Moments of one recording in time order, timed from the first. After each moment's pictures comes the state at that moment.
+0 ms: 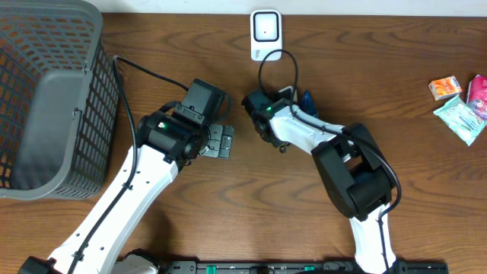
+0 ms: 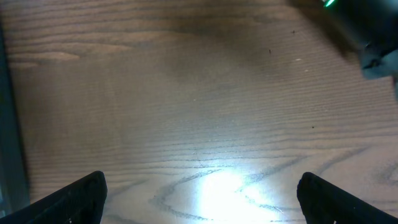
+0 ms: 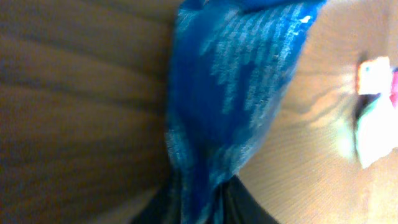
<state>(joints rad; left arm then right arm) -0.49 1.39 1.26 -1.05 -0.14 -0.28 0.61 2.18 1.41 -0.75 0.79 0.37</state>
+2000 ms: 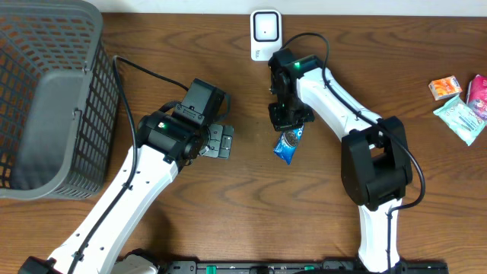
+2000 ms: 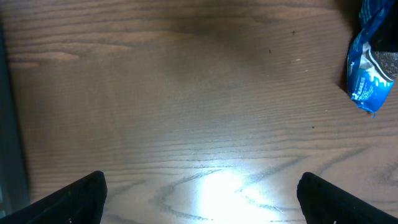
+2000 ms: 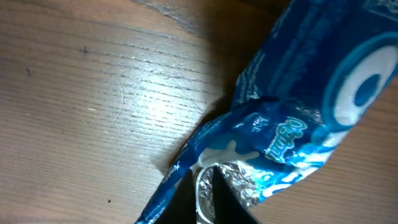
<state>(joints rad) -0.49 1.39 1.26 -1.05 -0.14 -0.28 0.43 2.19 1.74 -1.17 -0.09 0.22</state>
